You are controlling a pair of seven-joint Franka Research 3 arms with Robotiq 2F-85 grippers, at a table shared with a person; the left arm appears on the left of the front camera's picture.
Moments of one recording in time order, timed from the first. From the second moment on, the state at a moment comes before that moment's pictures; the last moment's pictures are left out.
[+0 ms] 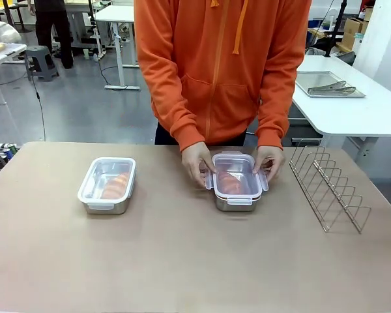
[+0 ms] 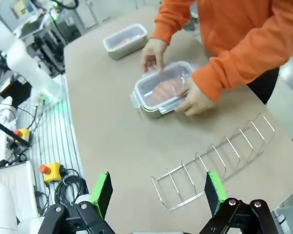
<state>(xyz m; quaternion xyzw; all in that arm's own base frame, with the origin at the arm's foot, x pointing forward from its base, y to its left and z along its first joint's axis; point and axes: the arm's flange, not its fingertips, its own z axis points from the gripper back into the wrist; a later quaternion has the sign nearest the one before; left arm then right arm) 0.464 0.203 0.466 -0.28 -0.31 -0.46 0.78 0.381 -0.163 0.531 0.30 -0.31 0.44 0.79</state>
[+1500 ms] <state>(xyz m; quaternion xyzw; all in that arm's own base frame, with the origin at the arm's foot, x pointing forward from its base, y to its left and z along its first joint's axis) 0.464 0.203 0.466 -0.28 -0.31 -0.46 0.78 0.378 -0.159 0.532 0.29 -0.31 0.44 0.79</state>
